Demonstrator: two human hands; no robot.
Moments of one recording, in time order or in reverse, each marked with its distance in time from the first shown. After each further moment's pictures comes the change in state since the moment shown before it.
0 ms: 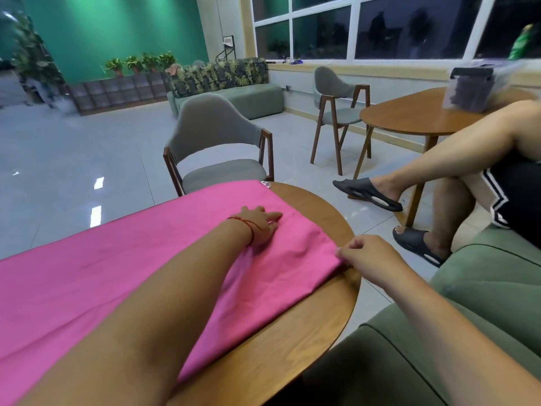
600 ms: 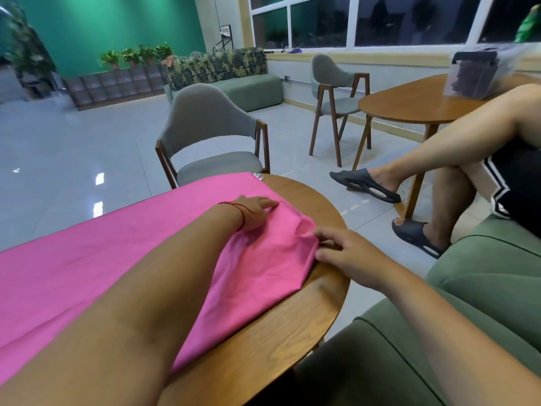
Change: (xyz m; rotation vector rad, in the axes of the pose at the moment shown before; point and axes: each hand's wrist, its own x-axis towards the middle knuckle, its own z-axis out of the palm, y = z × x) left_hand 0.014 0.013 -0.013 0.035 -0.055 0.133; right_hand -0.003 0.003 -0.001 0.143 -0.367 -0.476
